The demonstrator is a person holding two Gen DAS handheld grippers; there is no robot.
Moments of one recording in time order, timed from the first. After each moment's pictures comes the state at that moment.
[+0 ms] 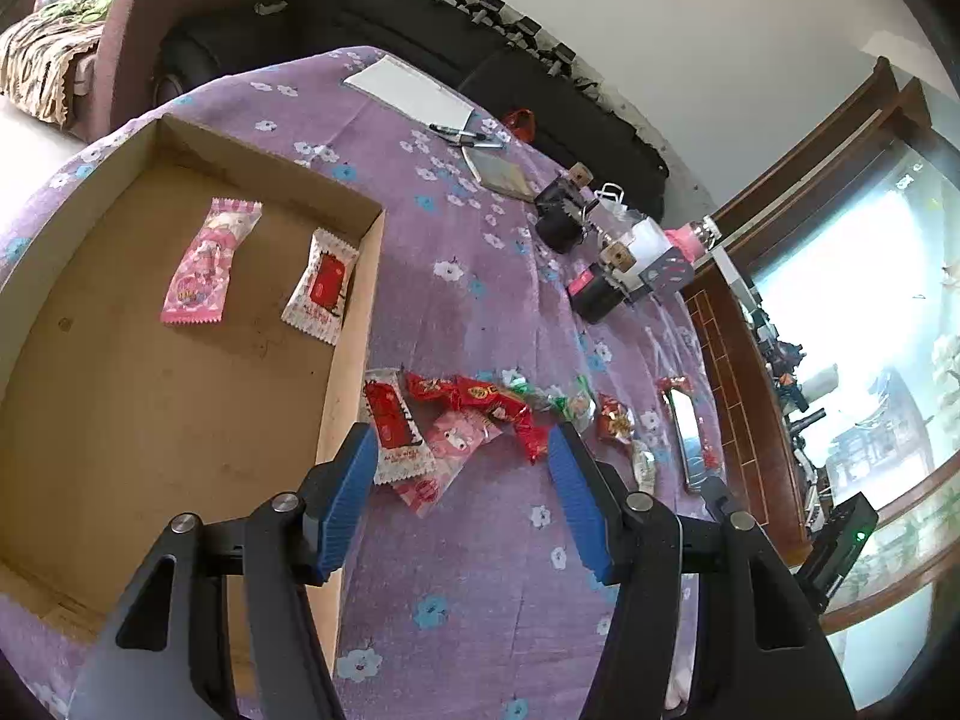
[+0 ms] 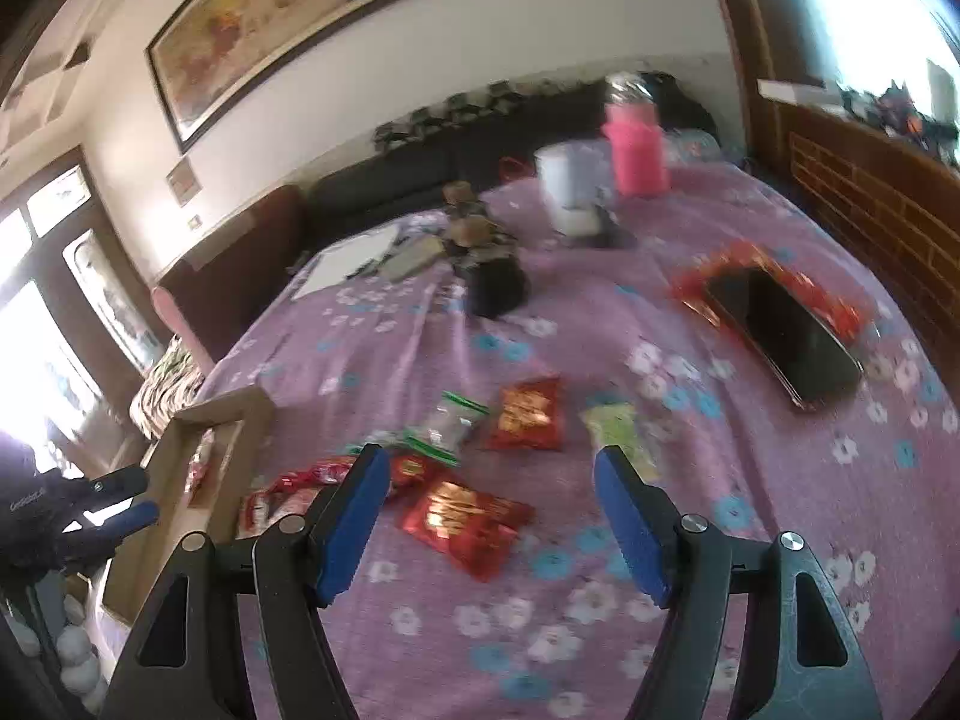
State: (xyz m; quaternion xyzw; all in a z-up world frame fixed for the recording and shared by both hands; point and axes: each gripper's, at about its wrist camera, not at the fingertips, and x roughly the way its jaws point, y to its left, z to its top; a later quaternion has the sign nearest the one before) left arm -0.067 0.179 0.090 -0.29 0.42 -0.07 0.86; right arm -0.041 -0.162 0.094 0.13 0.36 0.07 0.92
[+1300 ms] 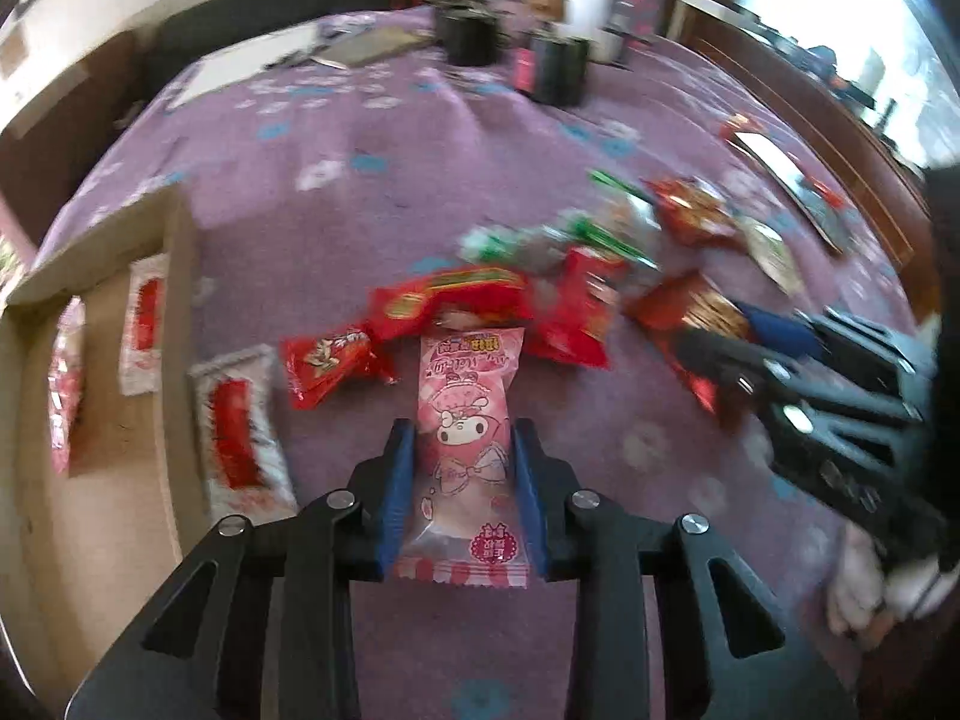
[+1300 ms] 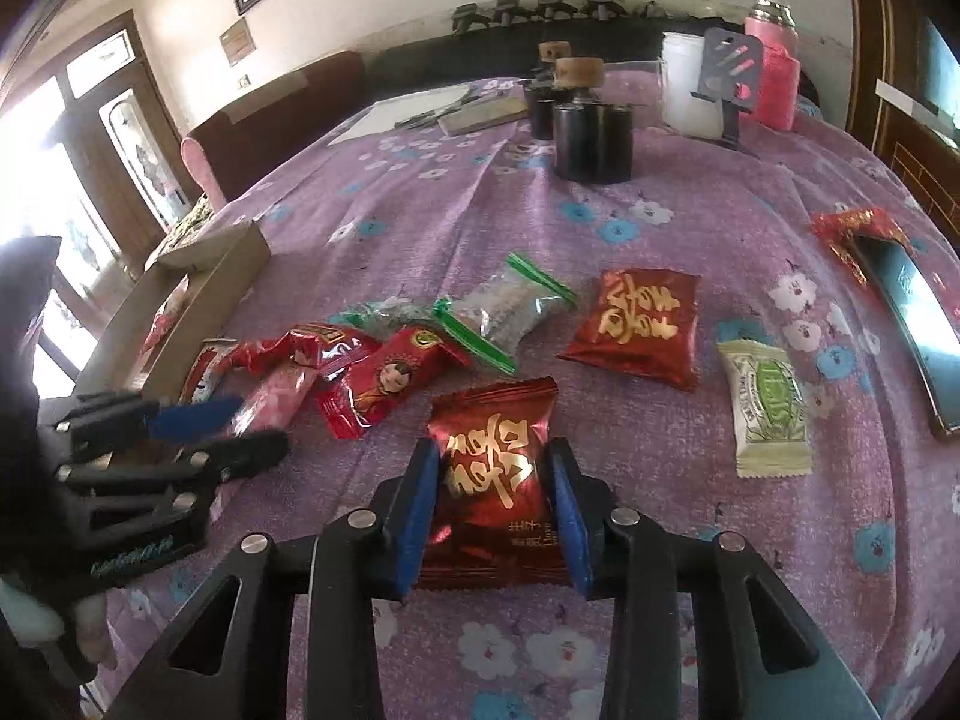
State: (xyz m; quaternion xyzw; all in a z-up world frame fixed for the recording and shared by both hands) left arm -0.018 0.059 0.025 0.04 0.51 -0.12 0.85; right arm -0.001 -0.103 0.023 0.03 0.45 0.16 0.88
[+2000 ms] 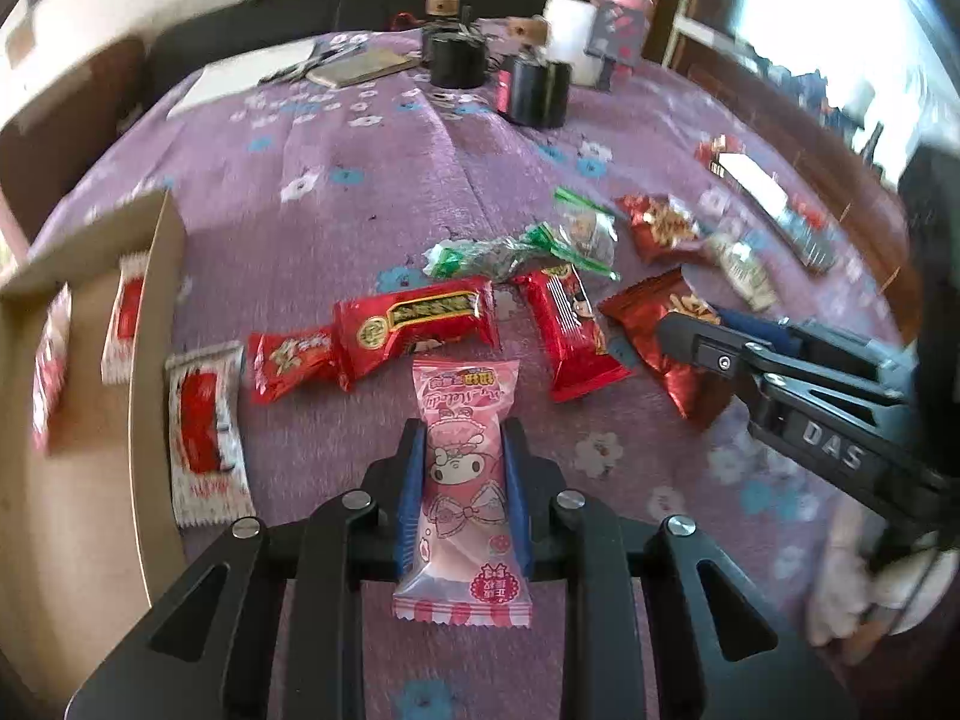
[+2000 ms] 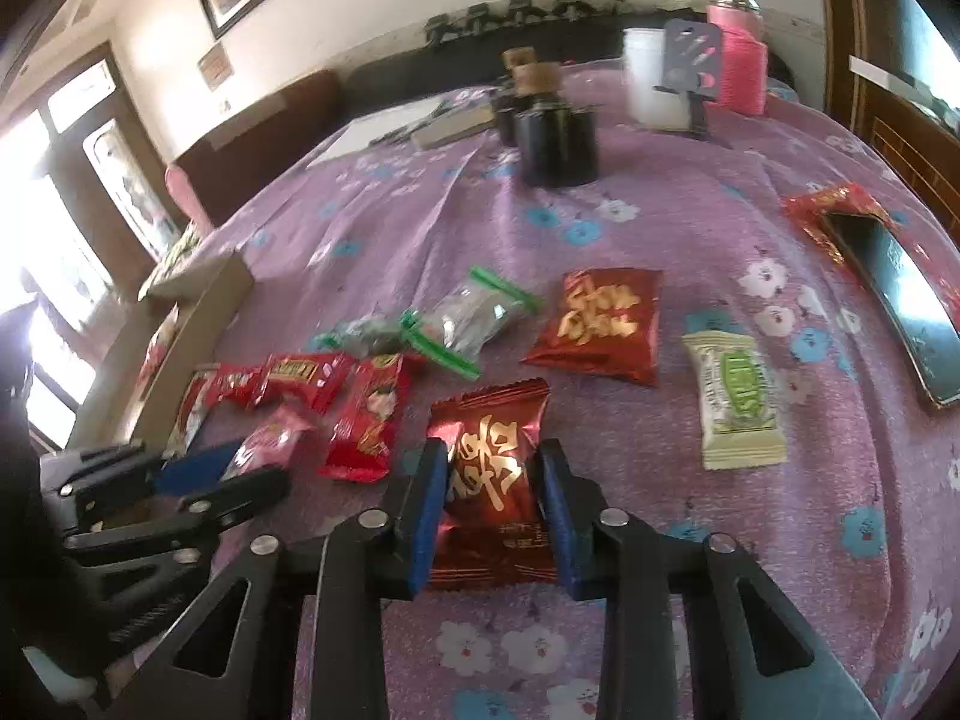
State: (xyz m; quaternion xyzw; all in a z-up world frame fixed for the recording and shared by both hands) left arm -0.026 0.053 0.027 0.00 0.48 -0.11 0.87; right arm 0.002 -0.121 0.025 0.06 0.45 0.14 0.88
